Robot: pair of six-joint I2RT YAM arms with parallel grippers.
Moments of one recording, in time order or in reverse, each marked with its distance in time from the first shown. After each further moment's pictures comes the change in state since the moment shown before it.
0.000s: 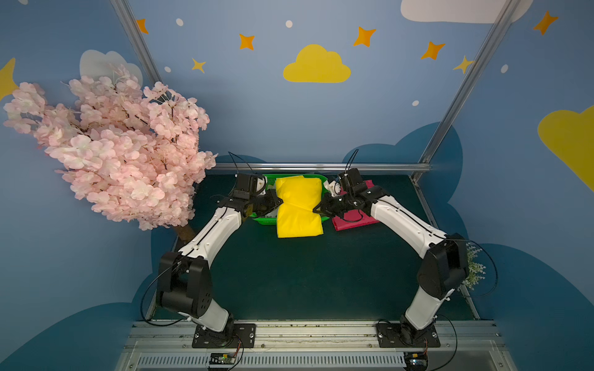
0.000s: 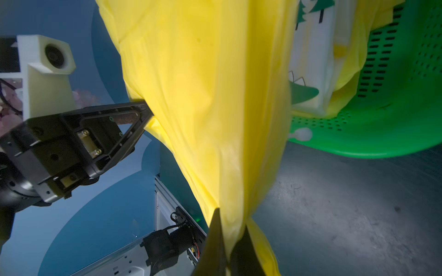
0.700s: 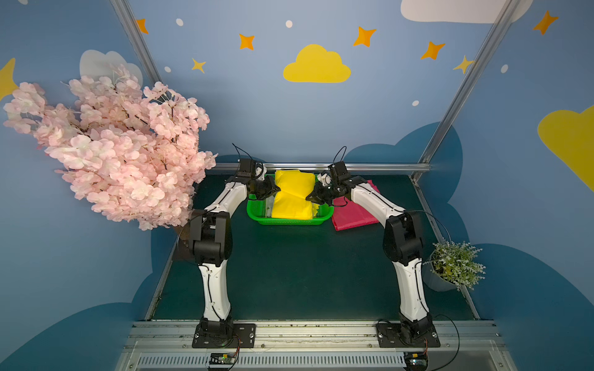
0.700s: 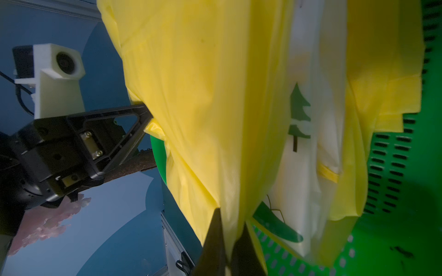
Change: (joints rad) left arm 0.104 0.499 0.447 -0.084 0.122 0.067; right arm -0.073 0.426 0.347 0.061 -0.074 0.064
